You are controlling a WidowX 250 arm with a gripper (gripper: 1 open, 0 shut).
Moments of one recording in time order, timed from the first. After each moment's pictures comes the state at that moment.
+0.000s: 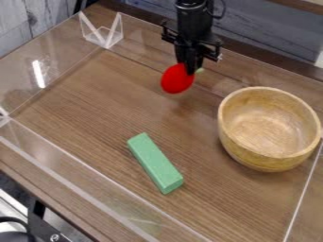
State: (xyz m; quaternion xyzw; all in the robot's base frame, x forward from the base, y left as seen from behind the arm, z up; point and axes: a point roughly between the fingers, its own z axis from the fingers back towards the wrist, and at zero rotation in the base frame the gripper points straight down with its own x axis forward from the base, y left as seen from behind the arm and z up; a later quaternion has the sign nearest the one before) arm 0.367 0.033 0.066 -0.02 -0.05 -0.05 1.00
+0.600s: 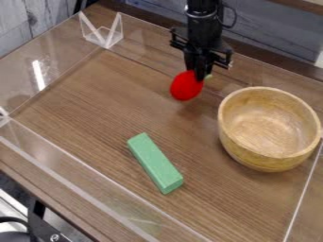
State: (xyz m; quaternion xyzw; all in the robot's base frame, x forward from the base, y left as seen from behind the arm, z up) arm 0.367 0.013 0.059 -0.02 -0.06 -0.06 1.00
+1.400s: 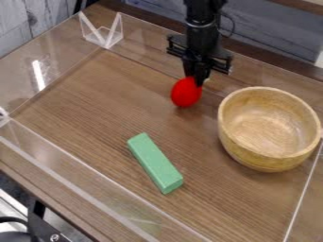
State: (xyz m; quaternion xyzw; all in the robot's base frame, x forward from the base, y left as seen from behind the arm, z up) arm 0.366 0.006 0.050 0.00 -0.07 0.00 1.00
